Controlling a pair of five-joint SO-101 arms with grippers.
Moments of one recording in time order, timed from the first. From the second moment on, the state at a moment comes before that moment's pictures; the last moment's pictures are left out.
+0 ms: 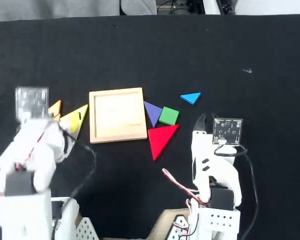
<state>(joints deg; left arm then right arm) -9.1 -69.0 53.9 64.1 -5.3 7.6 -103.6 96.7 38.8 5.3</state>
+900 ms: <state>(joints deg) -17.6 -34.5 55.3 53.0 5.4 -3.3 -93.6 79.3 47.3 17.6</state>
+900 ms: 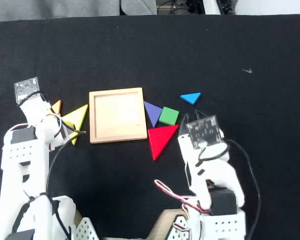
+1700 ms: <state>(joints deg) -17.7 -33.3 60.9 43.9 9.5 -13.5 -10.9 41.9 48.3 16.0</state>
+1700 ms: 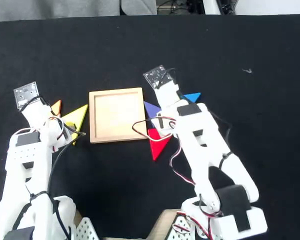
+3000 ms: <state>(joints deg) -17.7 -33.3 60.9 43.6 9.5 -7.1 -19.0 46.9 46.5 26.9</state>
